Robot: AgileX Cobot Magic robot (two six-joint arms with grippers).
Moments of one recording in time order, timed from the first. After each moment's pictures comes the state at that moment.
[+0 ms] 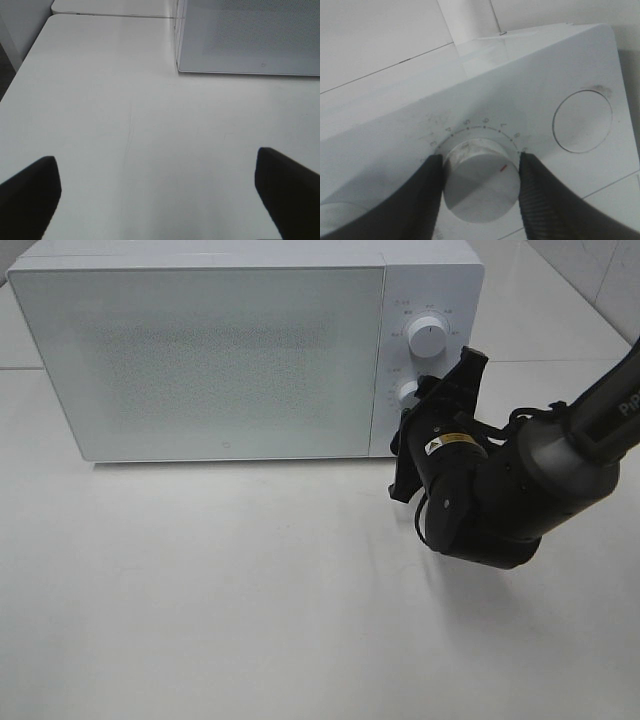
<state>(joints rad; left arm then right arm) 0.01 0.00 -0.52 -0.02 1.08 -0.03 0.65 2.07 -0.79 0.82 -1.18 1.63</state>
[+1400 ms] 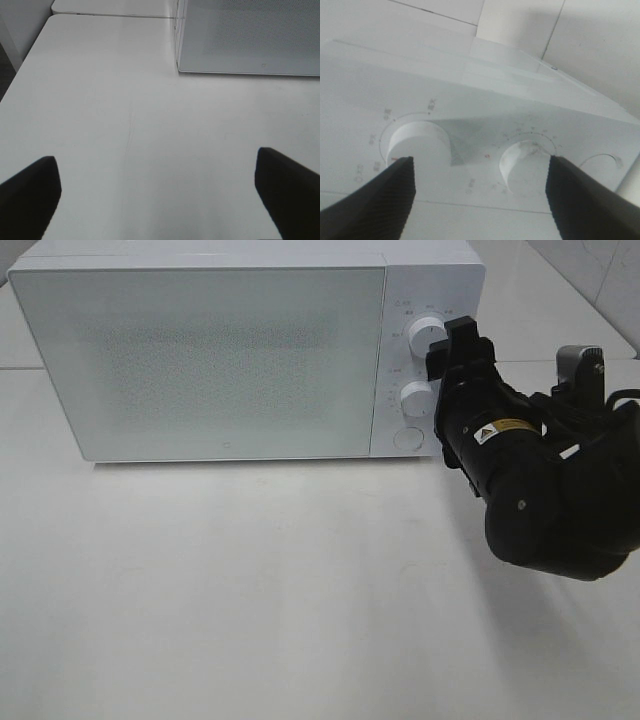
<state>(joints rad) 0.01 0.00 -0.52 -0.02 1.08 -0.03 0.65 1.83 -0.60 0.80 -1.14 0.93</state>
